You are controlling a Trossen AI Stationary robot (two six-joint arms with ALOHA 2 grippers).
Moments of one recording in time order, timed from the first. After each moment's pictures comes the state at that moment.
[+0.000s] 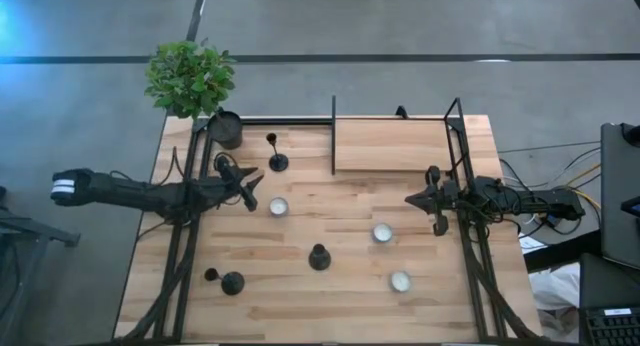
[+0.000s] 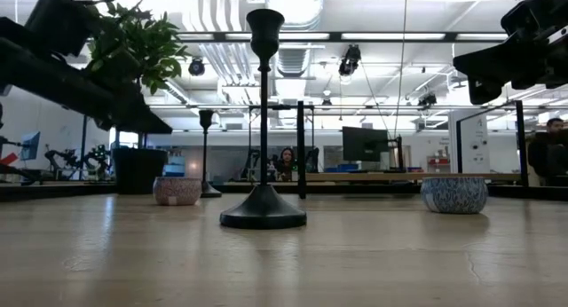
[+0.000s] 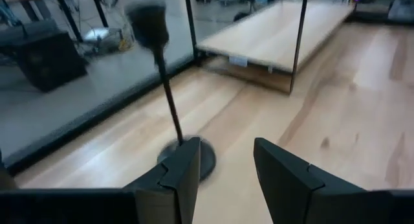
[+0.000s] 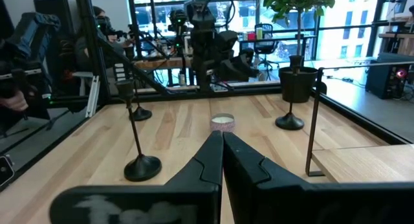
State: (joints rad) left arm 0.06 0.71 0.09 0.31 -0.61 -0.13; right arm 0.03 0.01 0.01 0.01 0.03 0.10
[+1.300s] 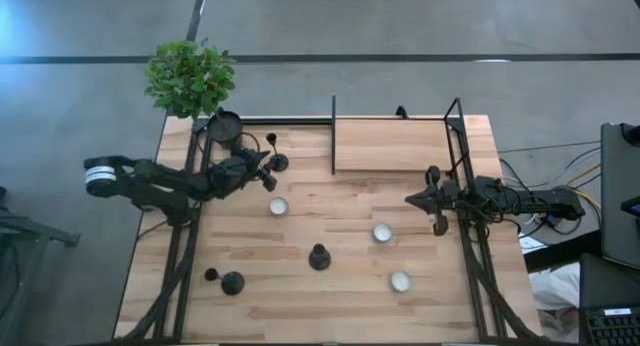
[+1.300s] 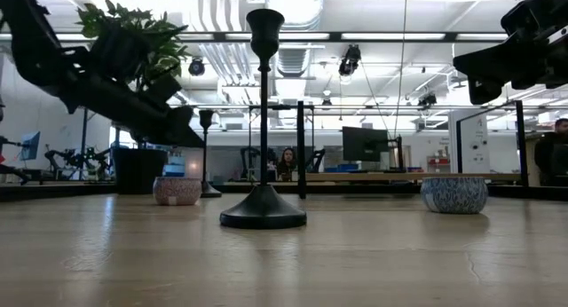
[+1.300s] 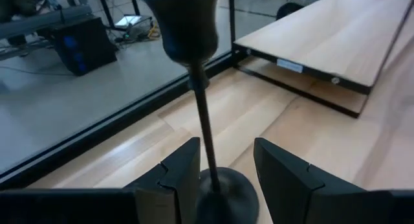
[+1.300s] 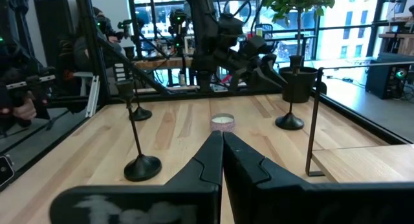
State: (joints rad) left arm 0.34 1.27 0.22 0.75 -0.47 -0.08; right arm 0.03 0.01 0.01 0.01 0.03 0.10
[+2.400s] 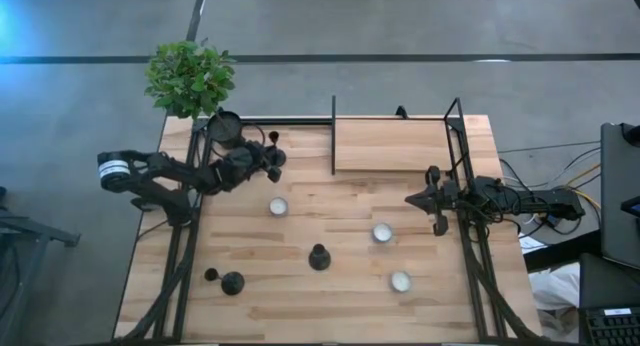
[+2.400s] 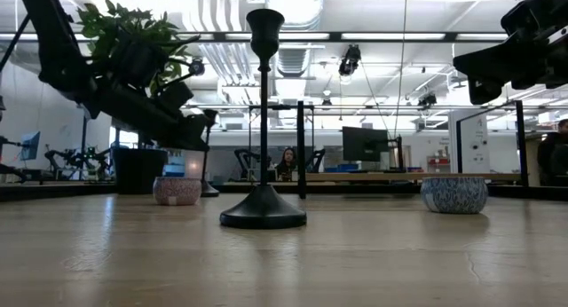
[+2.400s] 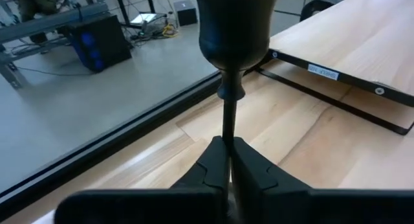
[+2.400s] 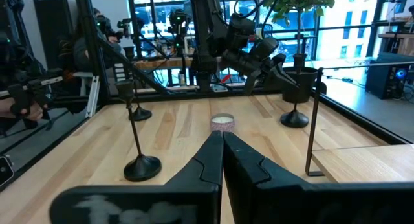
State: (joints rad) left arm 0.43 1.39 0.28 0.80 -0.44 -0.05; right arm 0.03 0.01 0.01 0.01 0.03 0.10
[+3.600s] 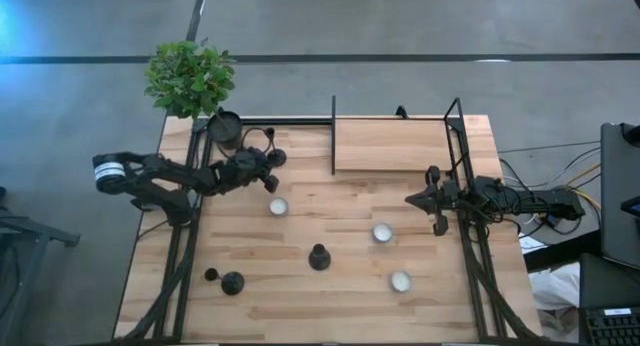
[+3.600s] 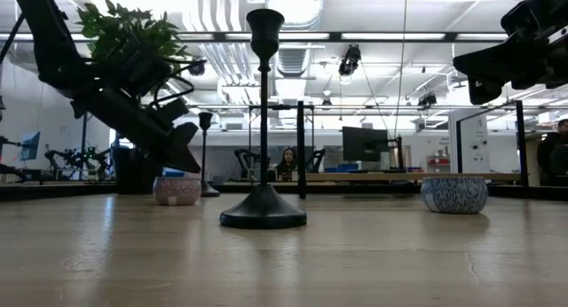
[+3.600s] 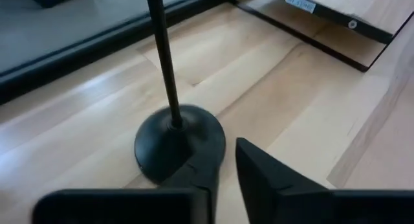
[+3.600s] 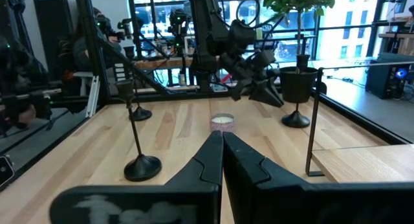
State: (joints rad) left arm 0.42 1.34 0.27 0.56 -0.31 -0.23; right arm 0.03 0.01 0.01 0.01 0.03 0.10
